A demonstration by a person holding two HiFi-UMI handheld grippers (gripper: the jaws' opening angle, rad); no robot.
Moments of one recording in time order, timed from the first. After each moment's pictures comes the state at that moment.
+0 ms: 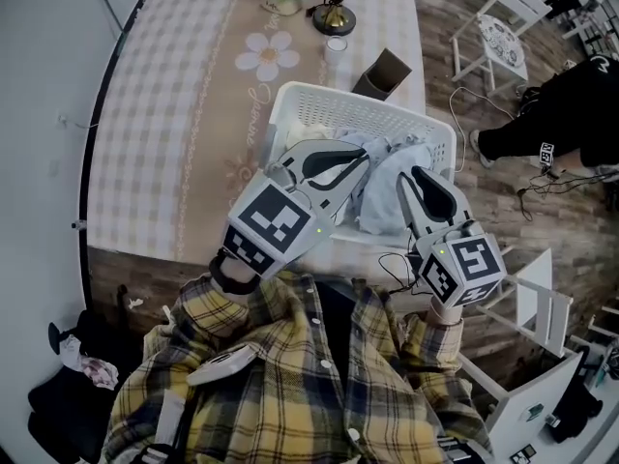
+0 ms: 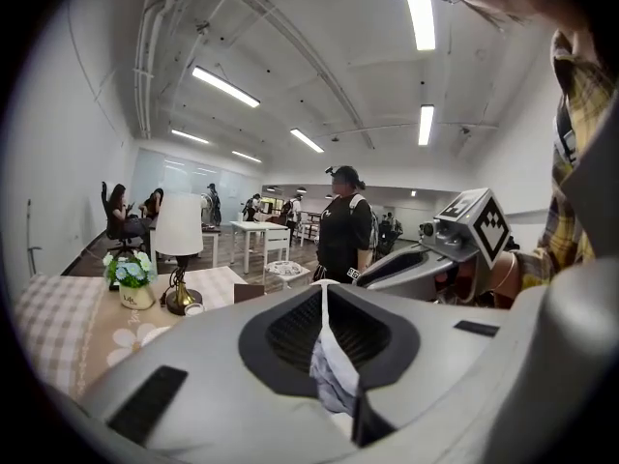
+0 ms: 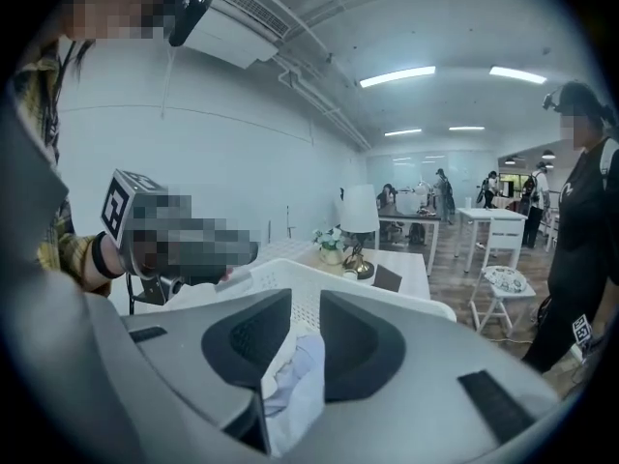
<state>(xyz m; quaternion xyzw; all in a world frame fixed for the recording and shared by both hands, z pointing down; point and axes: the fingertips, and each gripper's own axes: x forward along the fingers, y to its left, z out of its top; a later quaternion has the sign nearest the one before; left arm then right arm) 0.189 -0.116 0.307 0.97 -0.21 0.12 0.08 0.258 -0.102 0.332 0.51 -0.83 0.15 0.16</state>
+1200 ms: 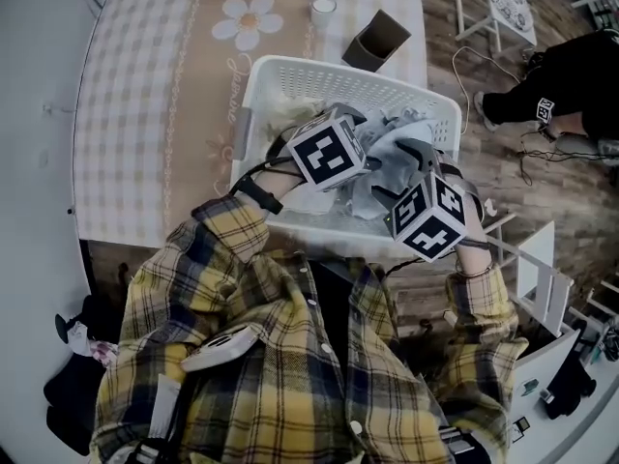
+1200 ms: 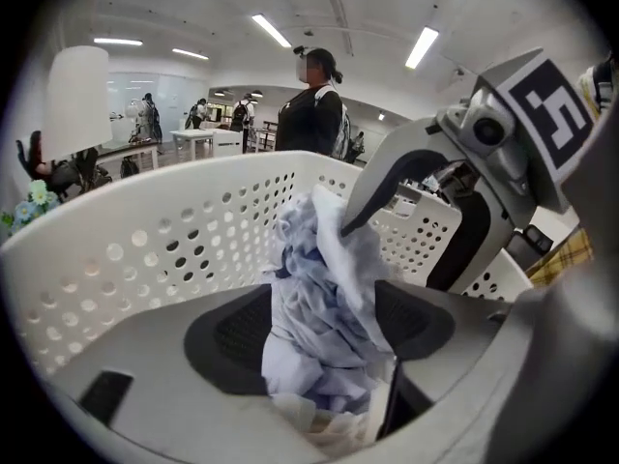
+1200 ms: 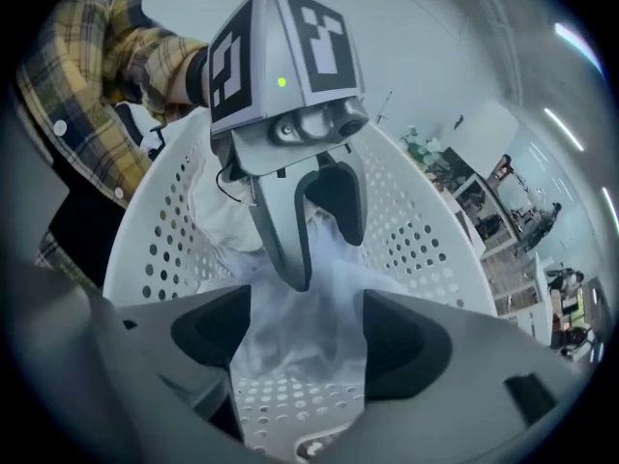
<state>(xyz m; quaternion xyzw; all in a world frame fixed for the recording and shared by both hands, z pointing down) 0.276 -0.132 0.477 0.91 -0.03 0.38 0.15 0.272 -0.096 0.464 0.22 -0.77 0.07 0.59</state>
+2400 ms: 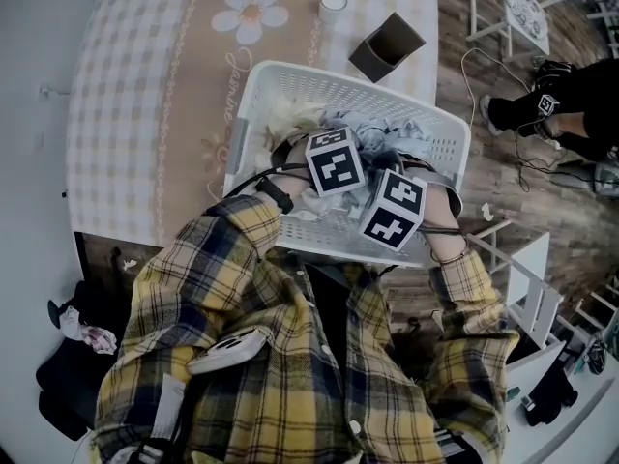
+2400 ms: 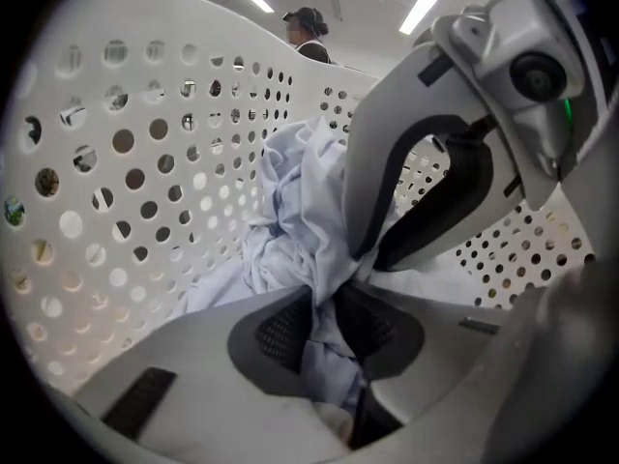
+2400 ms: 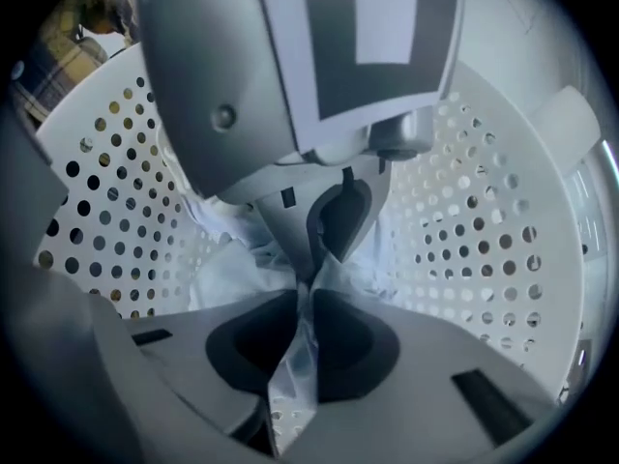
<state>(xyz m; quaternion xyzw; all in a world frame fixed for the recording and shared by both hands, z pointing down) 0.275 -0.124 0.573 0.88 0.02 0.45 0.12 0.266 -0.106 0.550 0.12 -0.72 0.04 0.68</state>
